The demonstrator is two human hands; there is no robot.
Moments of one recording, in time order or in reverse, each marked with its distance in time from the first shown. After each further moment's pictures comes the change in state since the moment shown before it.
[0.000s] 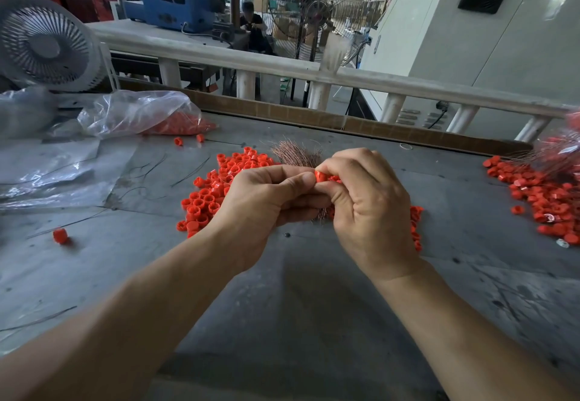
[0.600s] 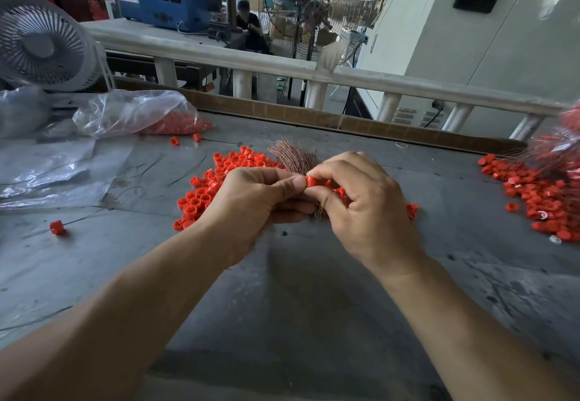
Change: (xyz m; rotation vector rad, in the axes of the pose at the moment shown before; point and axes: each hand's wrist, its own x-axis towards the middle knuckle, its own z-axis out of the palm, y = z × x) left_hand 0.000 0.004 -0.005 0.125 0.019 -0.040; right_hand 0.002 0.004 -0.006 0.123 -0.134 0.028
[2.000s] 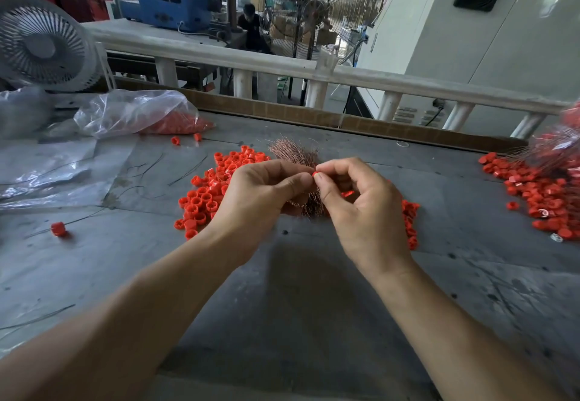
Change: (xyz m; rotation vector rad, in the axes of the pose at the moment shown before) left_hand 0.007 -0.012 0.000 0.177 0.067 0.202; right_hand -0.006 -0.013 0.009 0.305 0.103 0.422
